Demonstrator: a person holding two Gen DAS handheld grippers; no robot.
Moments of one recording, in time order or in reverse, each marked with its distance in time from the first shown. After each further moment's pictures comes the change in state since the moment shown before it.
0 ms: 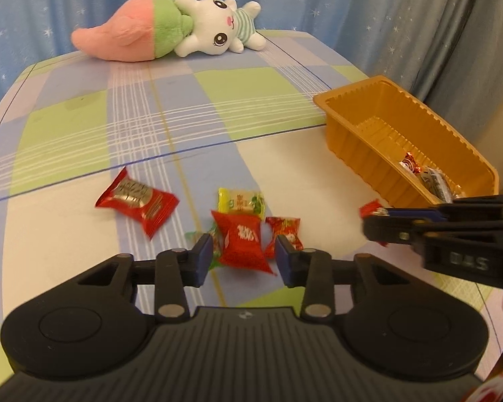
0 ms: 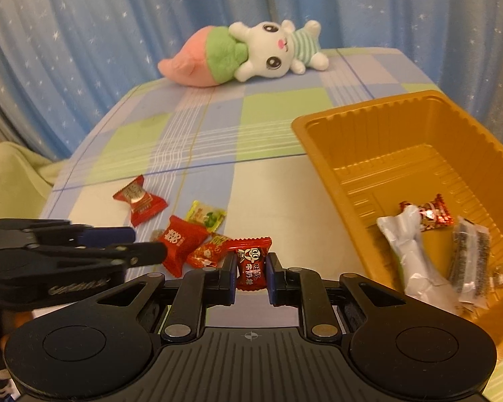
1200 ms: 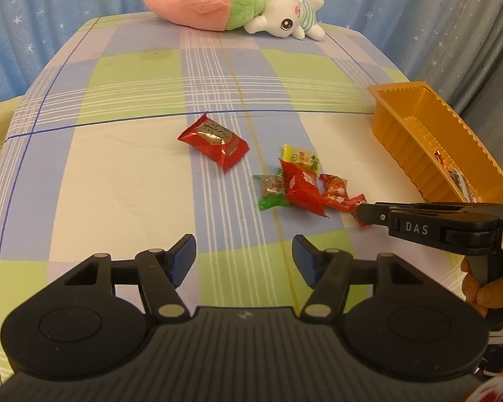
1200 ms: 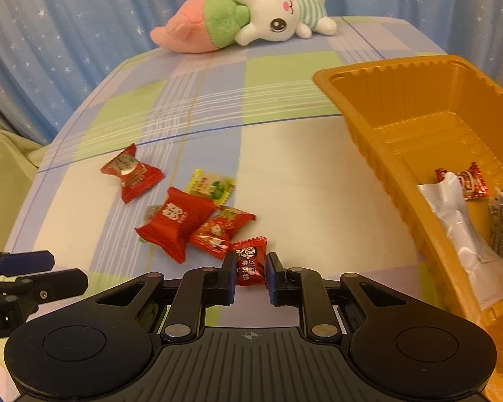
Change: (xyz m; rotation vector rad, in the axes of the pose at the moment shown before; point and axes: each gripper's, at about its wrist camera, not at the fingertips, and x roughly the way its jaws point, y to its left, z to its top) left arm -0.049 0.039 -0.040 -0.169 0.055 0.083; right arm 0.046 0.017 -0.013 0.012 0.088 -0.029
